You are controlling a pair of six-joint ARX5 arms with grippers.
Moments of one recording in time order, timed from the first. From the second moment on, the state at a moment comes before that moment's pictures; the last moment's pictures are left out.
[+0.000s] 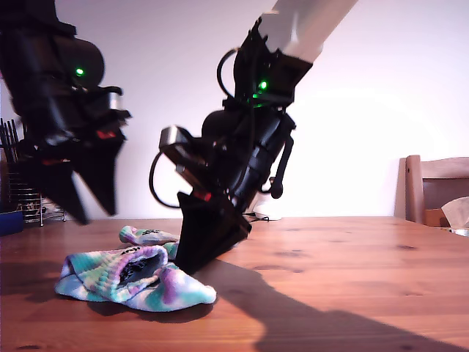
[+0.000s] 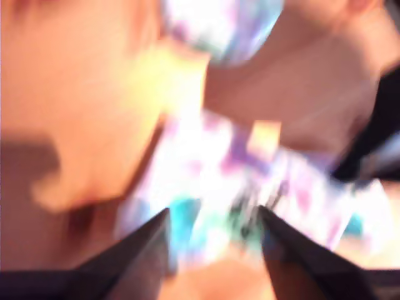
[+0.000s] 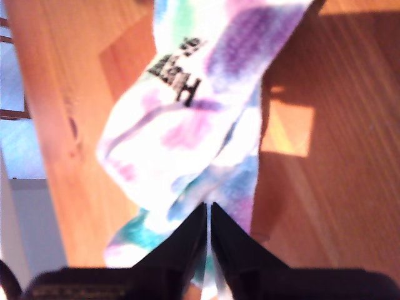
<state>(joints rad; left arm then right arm) -0.31 1.74 1.27 -0.79 0.31 0.07 0.65 2.22 1.69 -0.91 -0.60 -0.45</state>
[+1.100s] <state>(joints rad) -0.28 1.94 1.19 -0.60 0.47 -0.10 0.68 2.13 1.71 -1.06 -0.59 -0.47</state>
